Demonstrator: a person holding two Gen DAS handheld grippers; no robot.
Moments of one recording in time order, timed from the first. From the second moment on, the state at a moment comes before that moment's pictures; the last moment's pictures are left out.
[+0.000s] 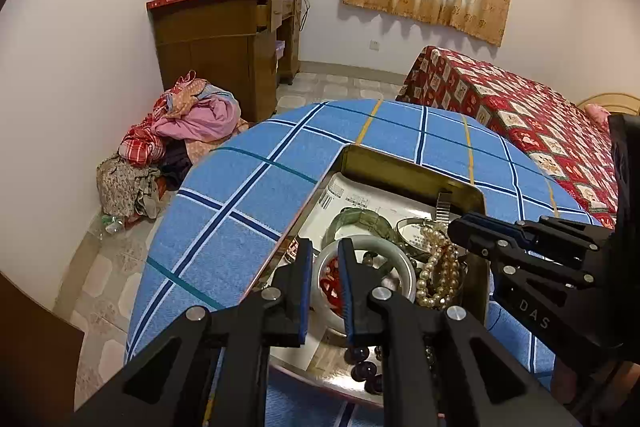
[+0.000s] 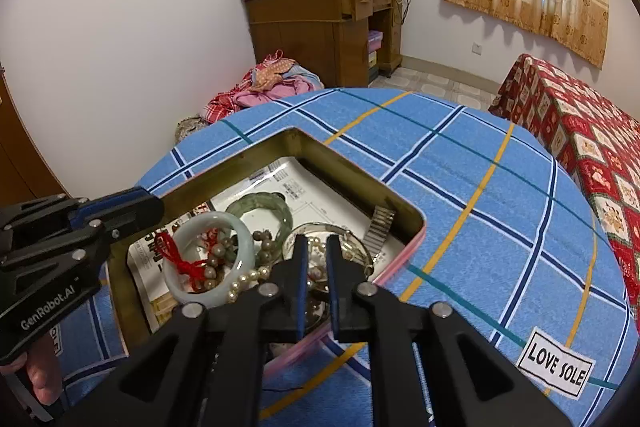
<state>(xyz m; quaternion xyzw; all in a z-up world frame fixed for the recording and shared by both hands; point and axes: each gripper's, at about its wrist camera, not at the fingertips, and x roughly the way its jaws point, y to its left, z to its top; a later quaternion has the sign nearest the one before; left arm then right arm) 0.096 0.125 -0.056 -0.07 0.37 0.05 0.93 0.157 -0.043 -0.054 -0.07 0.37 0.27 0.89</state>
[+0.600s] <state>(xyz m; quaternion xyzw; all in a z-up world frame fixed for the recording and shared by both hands) 0.071 0.131 -0.040 -0.06 0.34 0.09 0.93 0.128 -0.065 -0.034 -0.05 0.34 0.25 0.91</state>
